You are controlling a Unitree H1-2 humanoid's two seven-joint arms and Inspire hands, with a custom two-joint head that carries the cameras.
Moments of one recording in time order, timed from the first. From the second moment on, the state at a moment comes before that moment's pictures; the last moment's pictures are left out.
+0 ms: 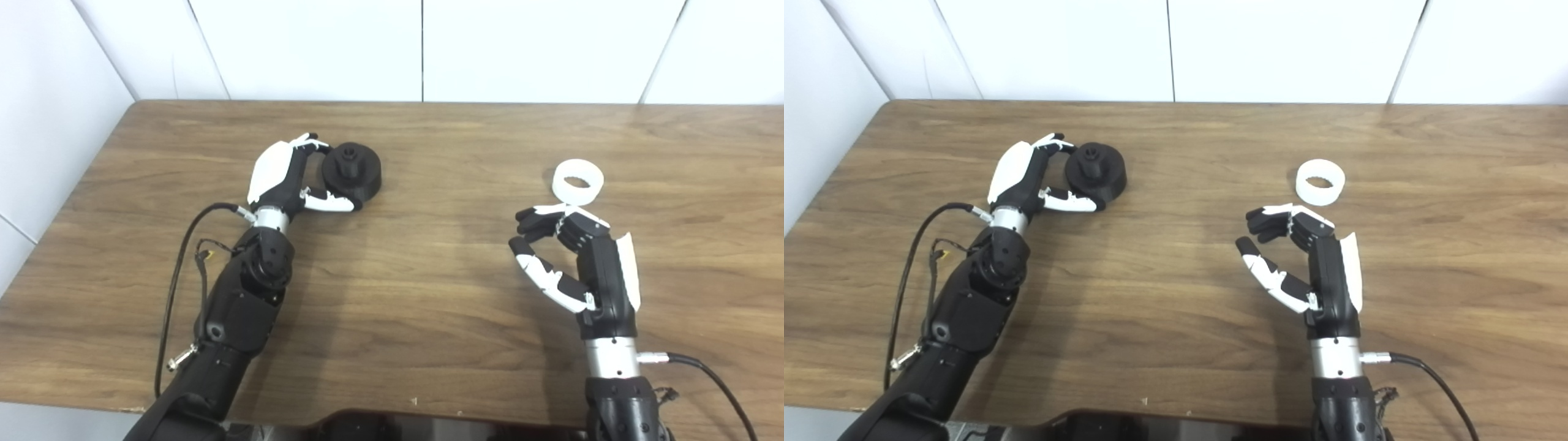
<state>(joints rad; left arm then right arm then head) -0.39 0.24 -0.15 0.30 0.57 0.17 0.11 0.10 -0.08 0.26 -0.24 -0.21 -0.21 -0.28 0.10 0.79</state>
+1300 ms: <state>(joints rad) -0.11 0.21 -0.37 -0.16 0.58 0.14 -0.12 0.10 -0.08 0.26 -0.24 -0.20 -0.20 -0.28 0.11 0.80</state>
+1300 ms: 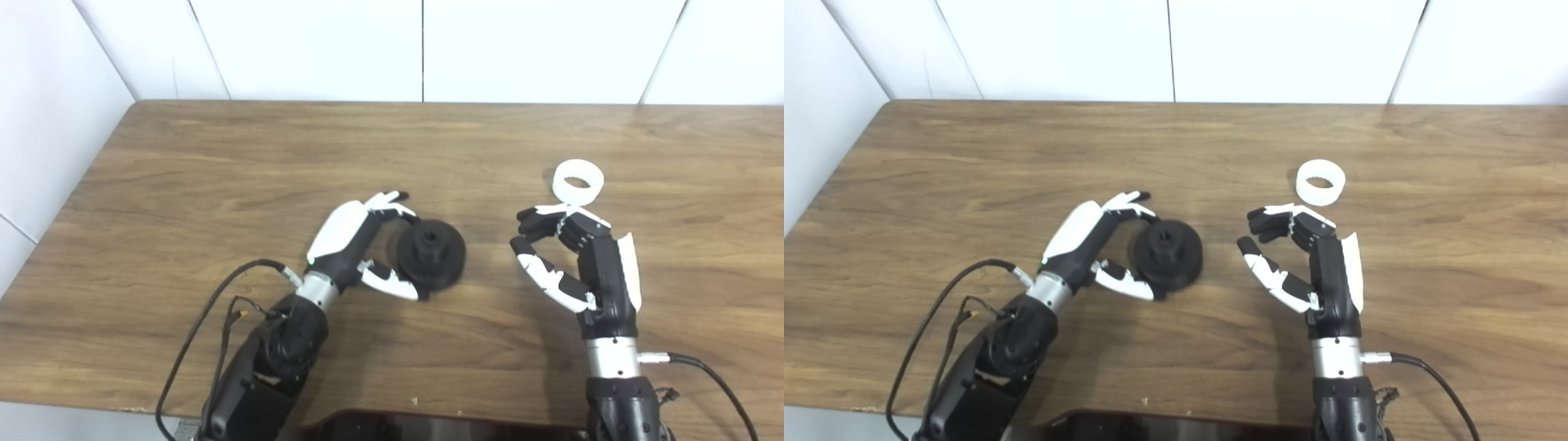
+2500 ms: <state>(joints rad) -0.01 0.24 -0.38 -0.28 0.65 0.10 -0.22 0.09 -0.08 0.22 -0.26 -0.29 -0.12 -0.32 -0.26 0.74</state>
